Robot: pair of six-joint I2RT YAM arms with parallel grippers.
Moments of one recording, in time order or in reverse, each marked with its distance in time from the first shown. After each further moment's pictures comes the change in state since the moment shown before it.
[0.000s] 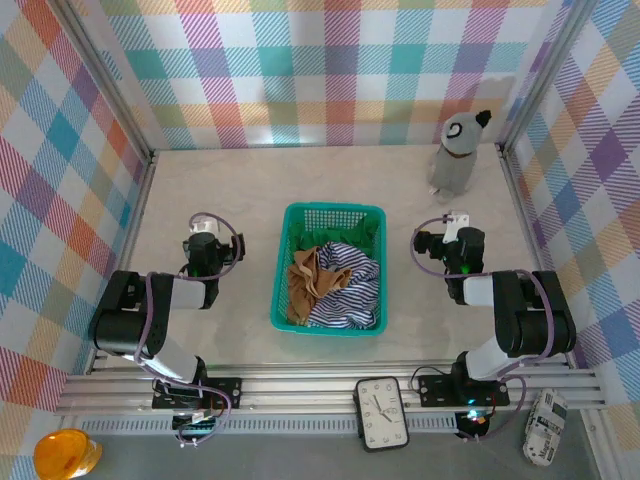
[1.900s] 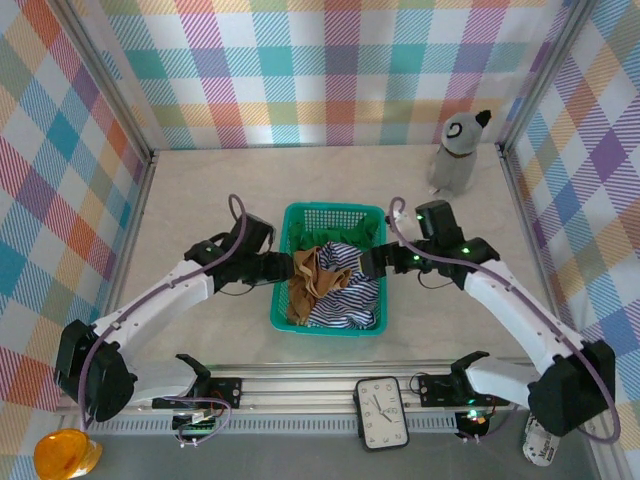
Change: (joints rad) left arm -0.502 -0.330 0.522 -1.408 0.309 -0.572; right arm 0.444 -0.369 0.531 -1.361 -0.377 0.140
